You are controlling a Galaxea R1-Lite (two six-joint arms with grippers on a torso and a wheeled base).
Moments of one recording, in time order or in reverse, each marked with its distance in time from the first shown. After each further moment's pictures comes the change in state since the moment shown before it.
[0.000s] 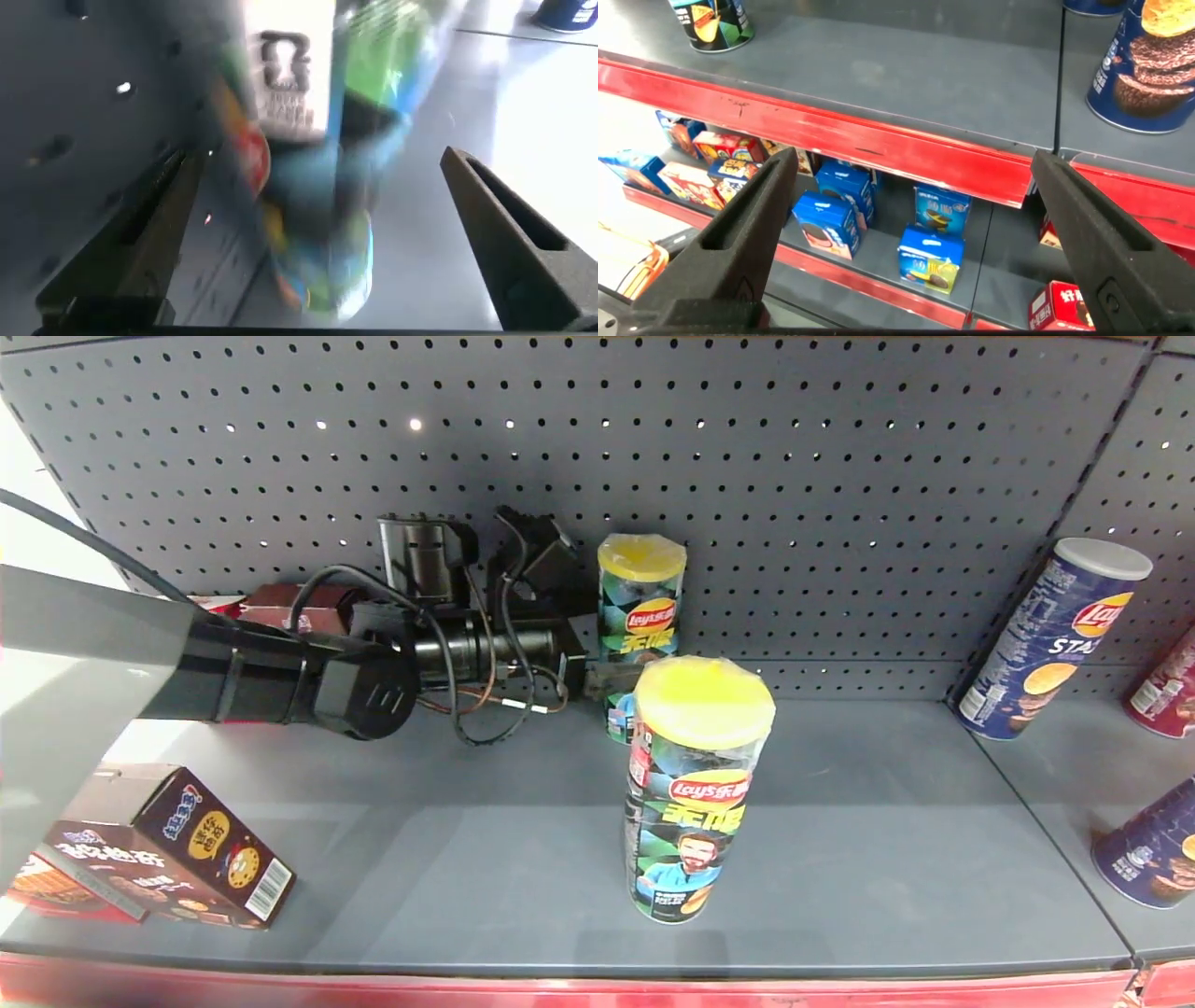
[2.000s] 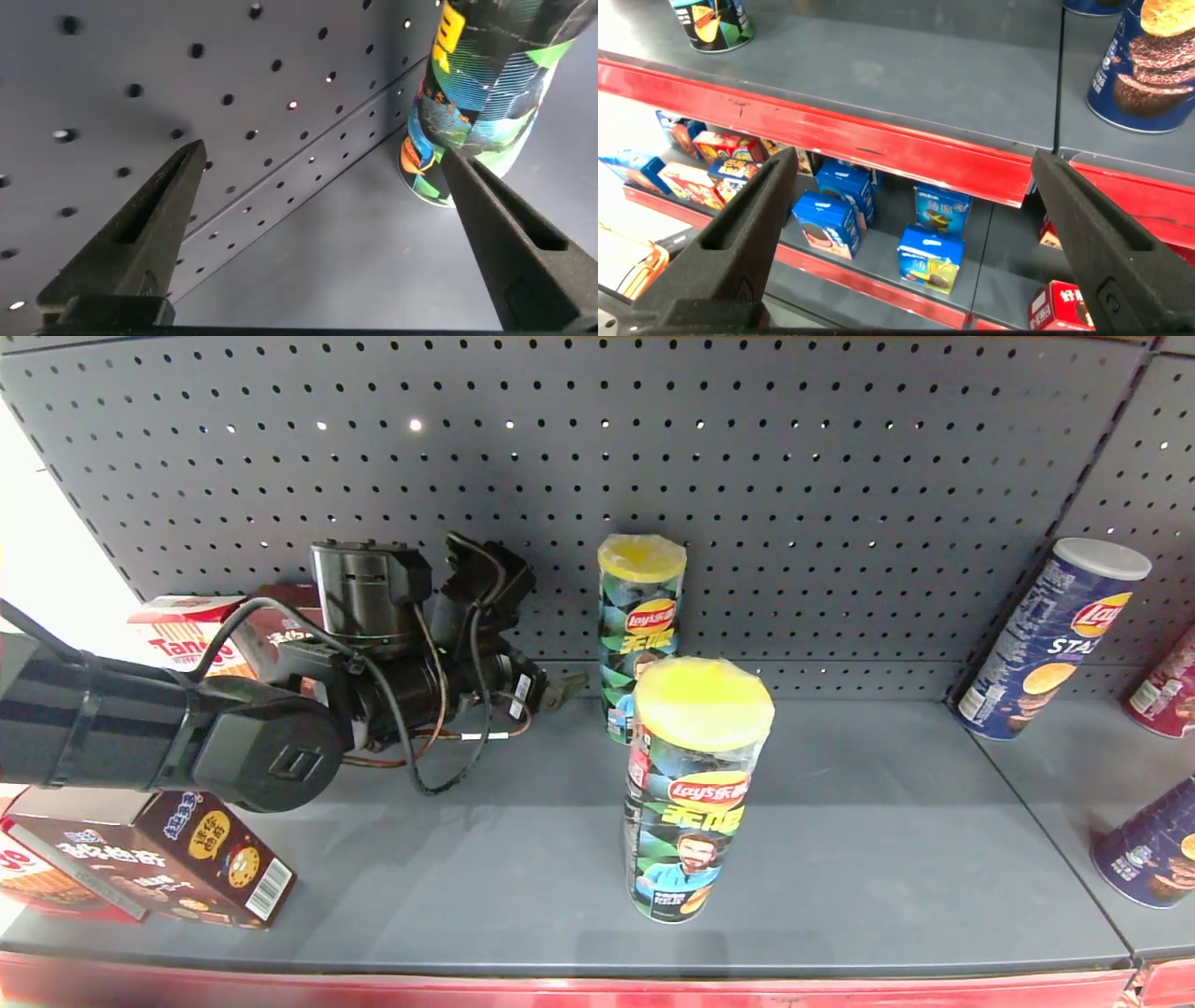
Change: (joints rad) left arm -0.022 -0.175 0.305 -0.068 0.623 -0.001; right arm 0.000 0.000 0.000 0.000 0.000 0.000
